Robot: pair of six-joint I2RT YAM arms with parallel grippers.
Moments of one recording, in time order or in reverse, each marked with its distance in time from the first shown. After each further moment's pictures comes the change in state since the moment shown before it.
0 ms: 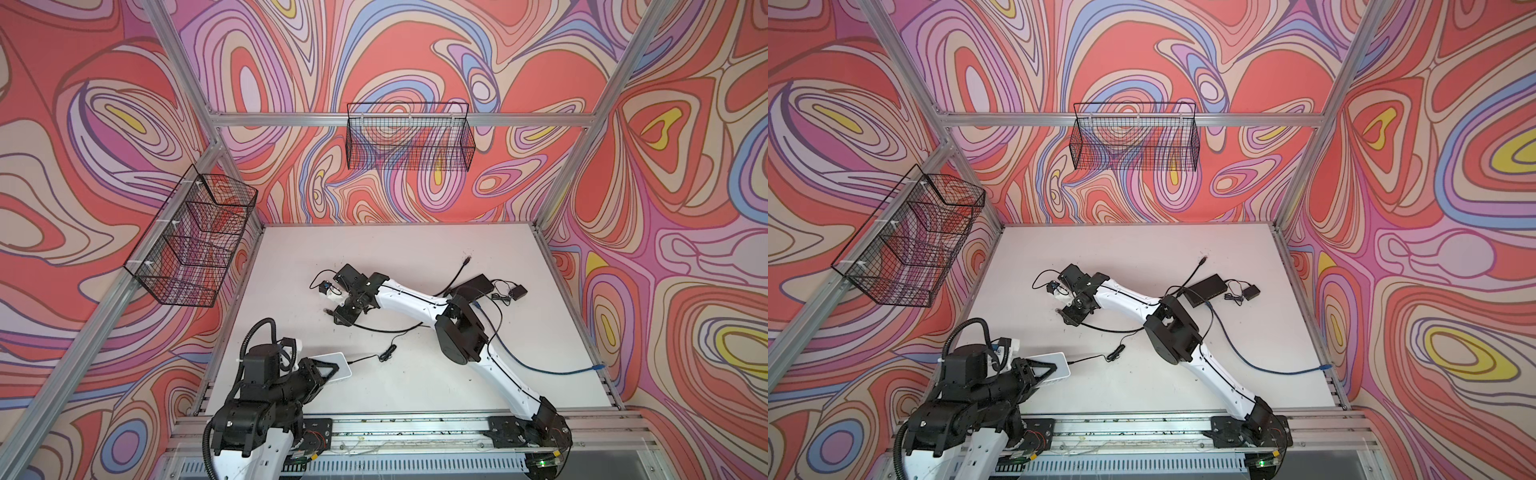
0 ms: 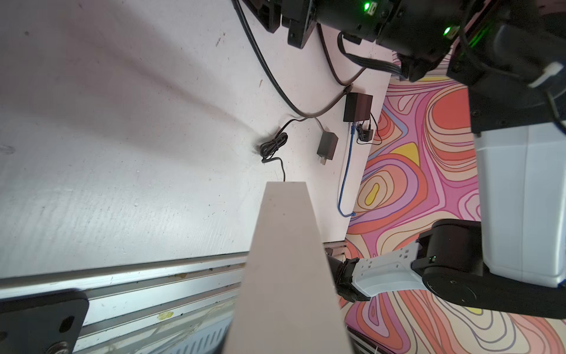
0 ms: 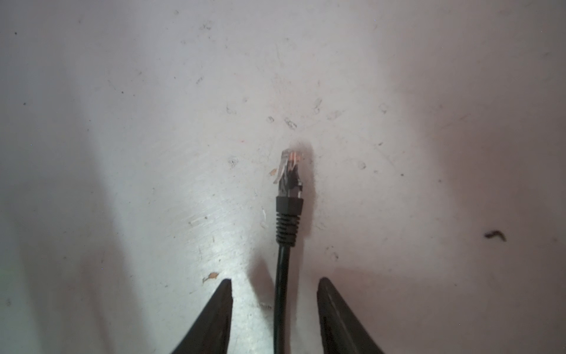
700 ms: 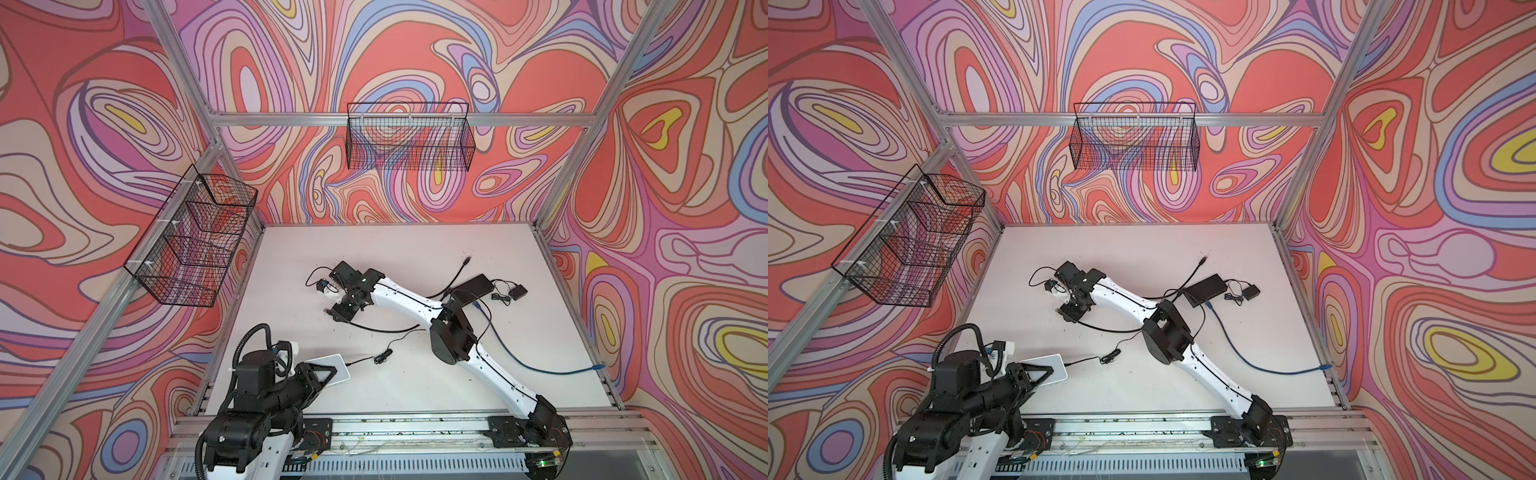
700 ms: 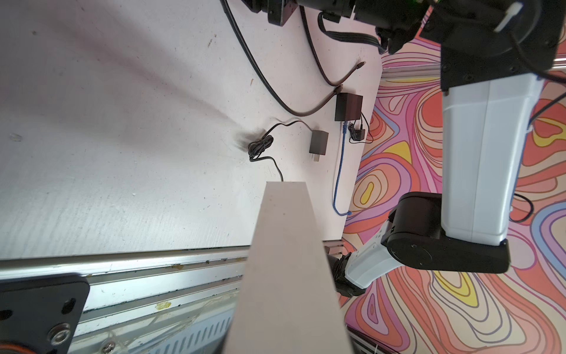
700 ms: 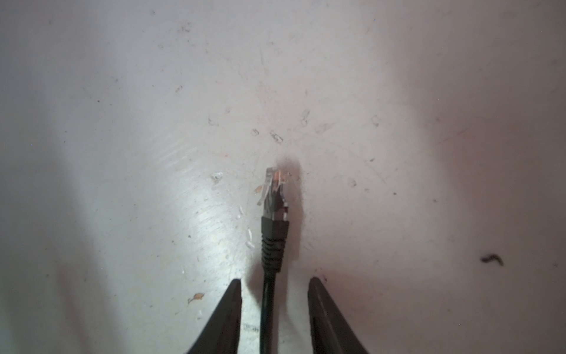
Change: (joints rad) left arm 0.000 -0.052 0.055 -0.062 -0.008 -0.006; right arm -0.002 0.137 0.261 -0.169 0.015 -0.007
